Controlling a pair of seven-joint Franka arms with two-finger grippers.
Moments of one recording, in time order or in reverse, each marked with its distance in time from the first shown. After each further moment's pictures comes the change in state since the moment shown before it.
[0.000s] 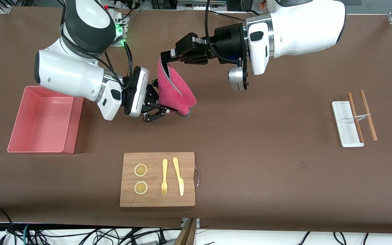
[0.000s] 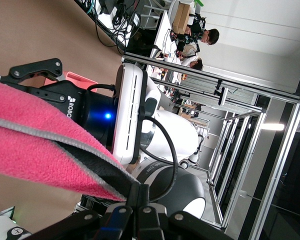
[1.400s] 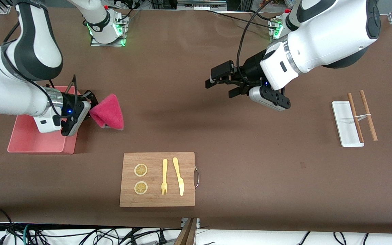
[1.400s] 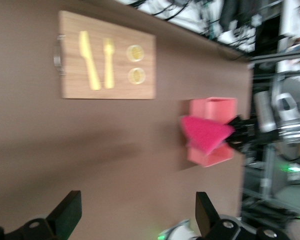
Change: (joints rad) left arm 0.136 -0.007 0.017 0.001 0.707 -0.399 0.004; right arm -0.152 -0.044 -0.193 -0.148 -0.568 -0.392 0.436
